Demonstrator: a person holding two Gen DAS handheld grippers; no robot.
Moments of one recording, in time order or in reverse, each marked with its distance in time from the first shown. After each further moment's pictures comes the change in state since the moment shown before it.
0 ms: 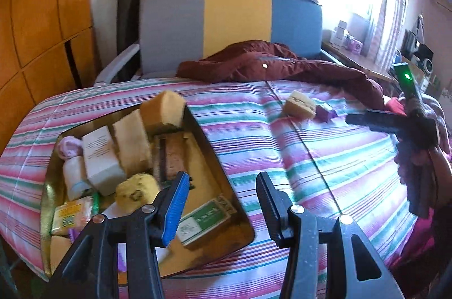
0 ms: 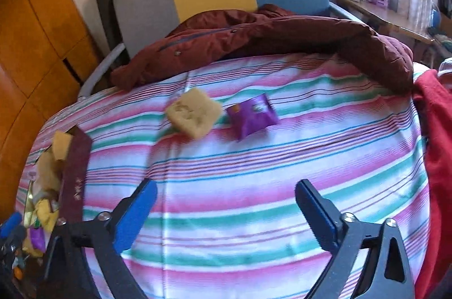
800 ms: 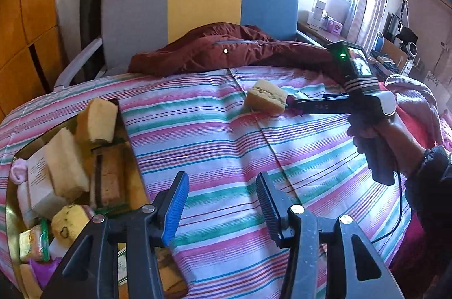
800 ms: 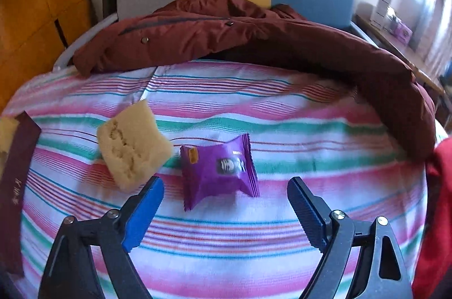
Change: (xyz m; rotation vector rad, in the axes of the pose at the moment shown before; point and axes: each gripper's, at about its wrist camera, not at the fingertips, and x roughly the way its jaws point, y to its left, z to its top) left arm 0.058 -0.054 0.029 0.062 0.086 -0.098; right arm 0.091 -0.013 0.057 -0.236 0.052 -0.093
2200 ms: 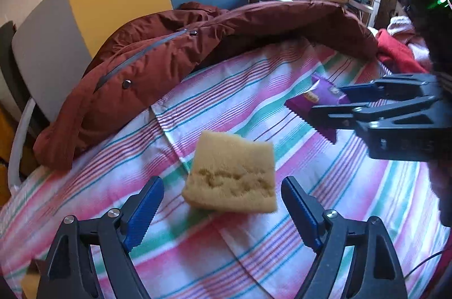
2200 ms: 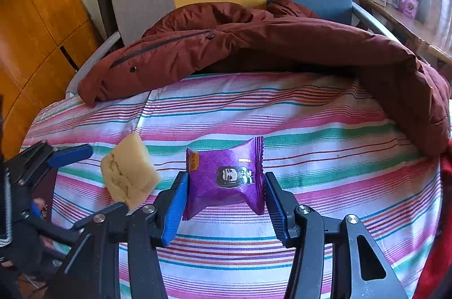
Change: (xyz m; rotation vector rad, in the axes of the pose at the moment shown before) left arm 0.180 -0.081 0.117 0.374 0.149 -0.054; right arm -0.004 -0.048 0.018 0.127 0.008 0.150
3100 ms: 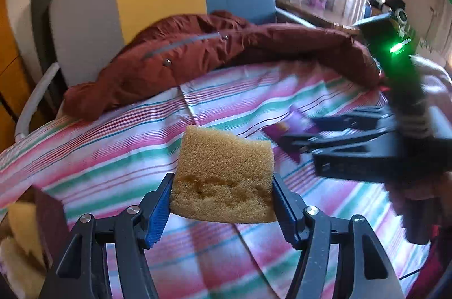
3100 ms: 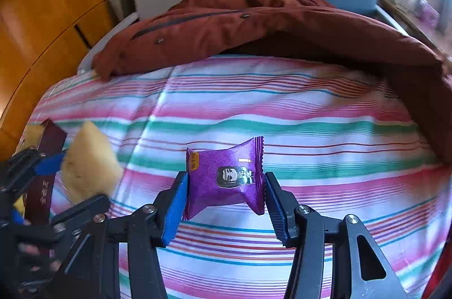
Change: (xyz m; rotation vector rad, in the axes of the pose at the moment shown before) left arm -0.066 -0.002 -0.052 -0.231 -0.094 0.036; right arm 0.018 0.030 -0.013 -0.102 0.057 0.053
